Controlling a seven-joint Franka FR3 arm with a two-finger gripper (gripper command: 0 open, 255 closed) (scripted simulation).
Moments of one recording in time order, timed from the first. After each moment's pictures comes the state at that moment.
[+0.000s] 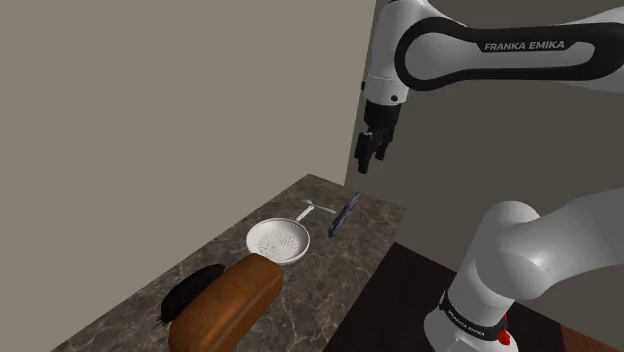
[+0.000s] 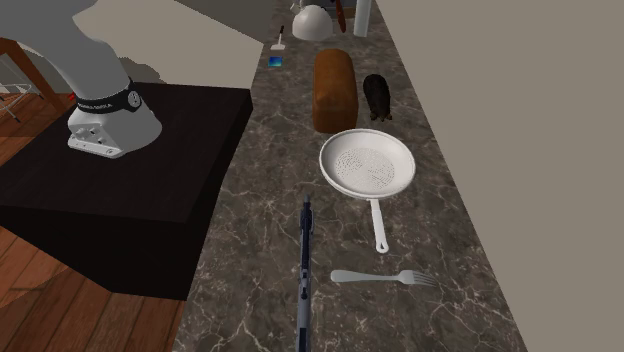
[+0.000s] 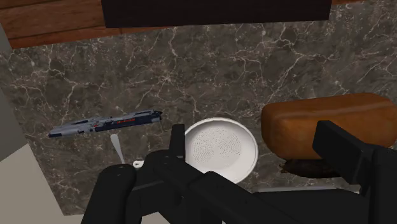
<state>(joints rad) -0.02 -0.77 0.06 -2.45 -0.03 1.69 0.05</state>
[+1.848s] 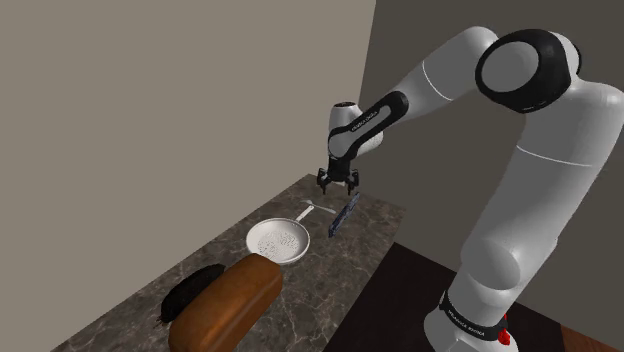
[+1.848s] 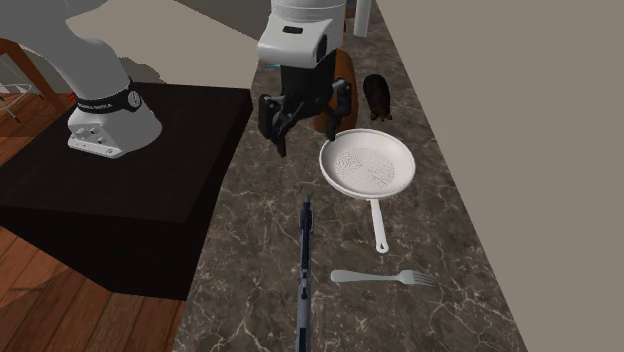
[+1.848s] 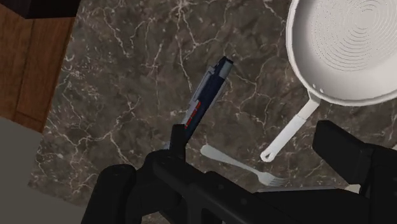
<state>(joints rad) -0.33 0.06 0.03 -2.33 -0.14 2.40 0.77</state>
